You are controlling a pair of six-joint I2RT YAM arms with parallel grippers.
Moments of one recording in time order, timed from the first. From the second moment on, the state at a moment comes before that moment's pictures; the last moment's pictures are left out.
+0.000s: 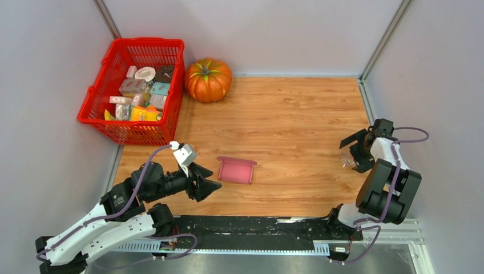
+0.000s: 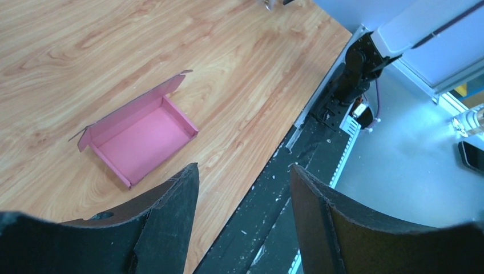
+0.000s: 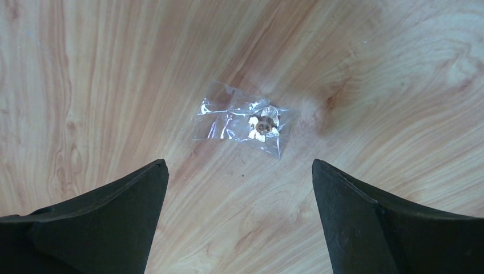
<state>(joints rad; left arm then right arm) -1.01 0.42 0.73 -0.56 0.07 -0.35 -0.46 1.42 0.86 -0.58 -0.08 0.66</state>
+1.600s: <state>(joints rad) -1.01 0.30 0.67 -0.57 0.14 -0.32 -0.23 1.66 0.99 -0.66 0.07 0.59</state>
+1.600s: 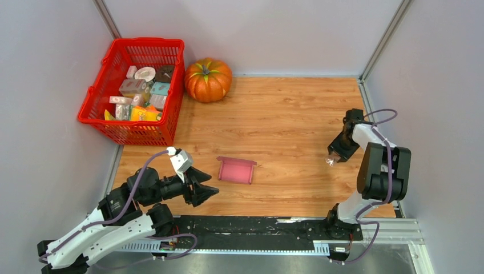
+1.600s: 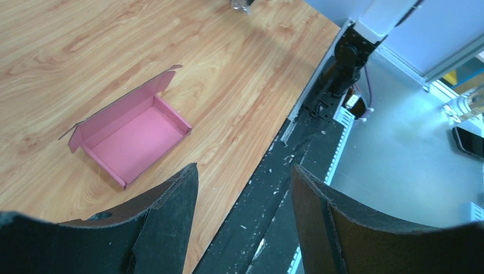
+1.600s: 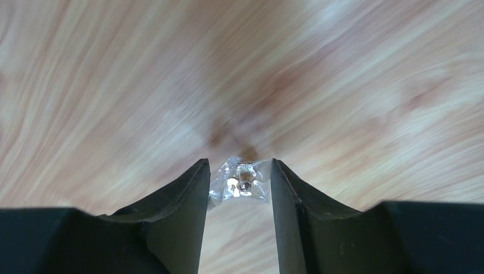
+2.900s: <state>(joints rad) -1.01 0.34 0.66 -0.94 -0.58 -0.78 1.18 1.44 0.81 -0.30 0.37 0.49</state>
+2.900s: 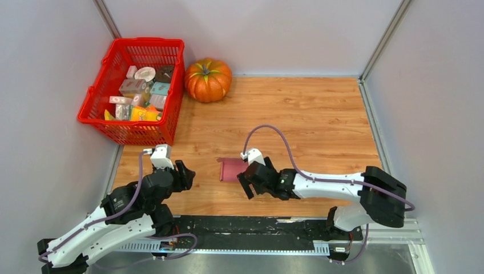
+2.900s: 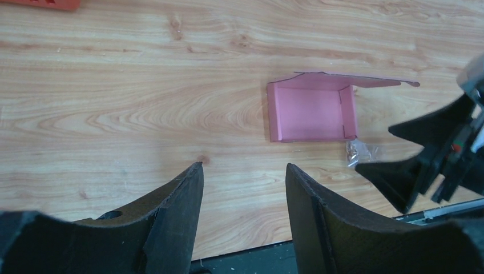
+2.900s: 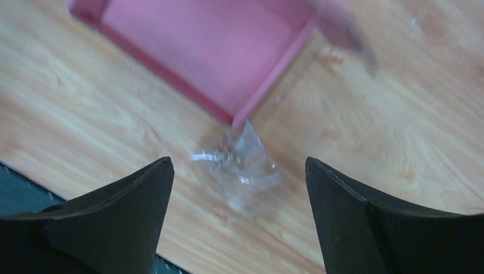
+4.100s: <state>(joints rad) -1.01 0.36 0.63 -0.90 -0.57 -0.79 1.24 1.45 0.61 -0.06 0.37 0.47</state>
